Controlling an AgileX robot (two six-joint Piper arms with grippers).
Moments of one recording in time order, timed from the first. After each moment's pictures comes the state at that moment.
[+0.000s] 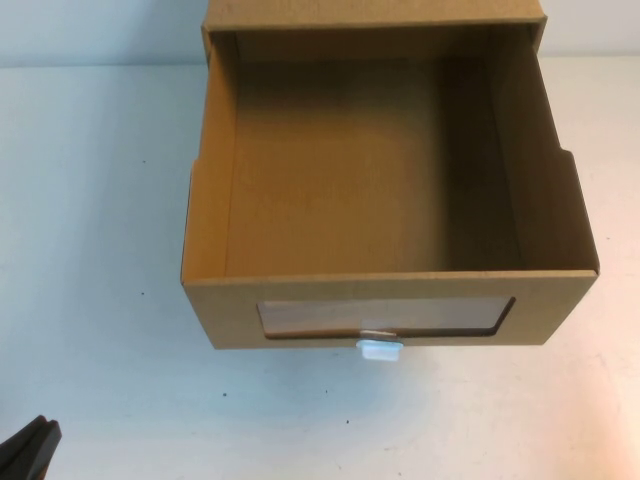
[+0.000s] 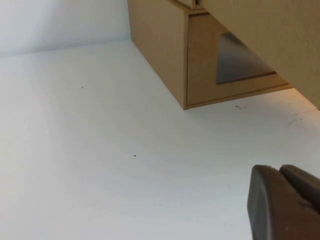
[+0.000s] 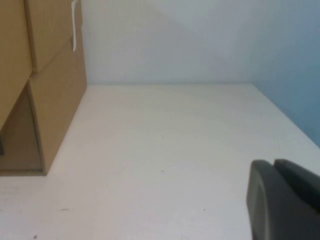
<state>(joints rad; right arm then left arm) -0.05 0.13 0.02 -0.11 -0.01 0.14 -0.29 0.07 0.03 -0.38 0.19 0.43</state>
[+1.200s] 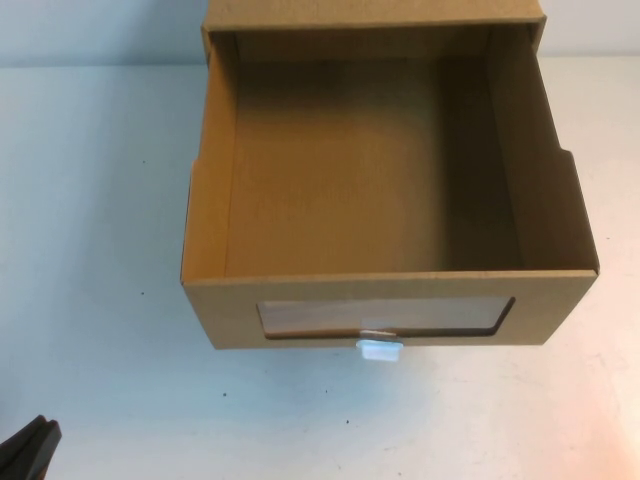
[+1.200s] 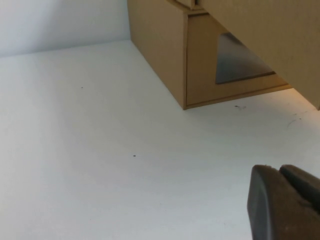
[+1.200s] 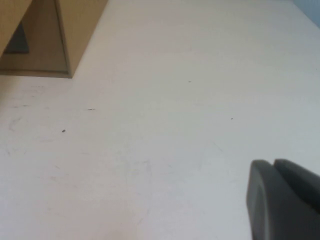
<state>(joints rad) -0.05 -0.01 0.02 0.19 0.35 -0.18 -0.29 0.06 0.03 -0.38 0.19 0.43</state>
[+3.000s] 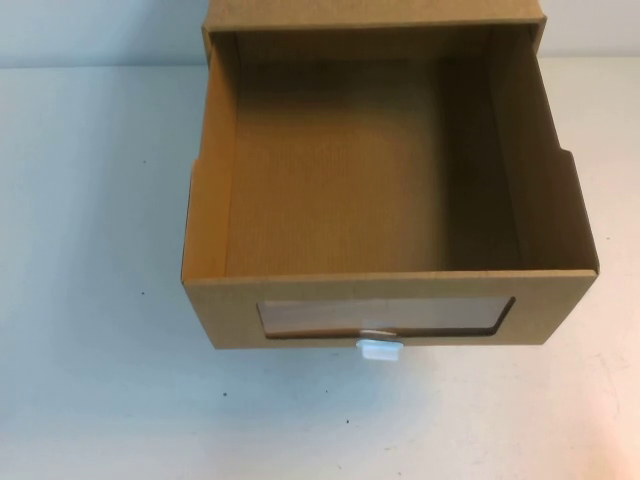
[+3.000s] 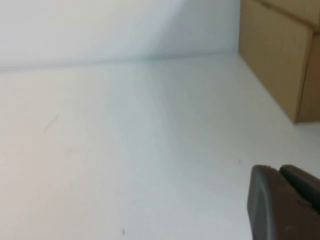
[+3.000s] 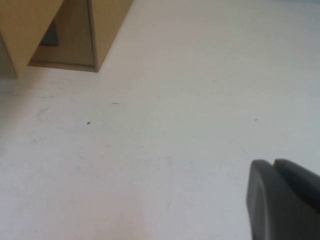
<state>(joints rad) 0.02 -0.01 0.02 0.20 0.36 -0.19 -0.04 -0.01 0.03 -0.11 0.21 0.18</state>
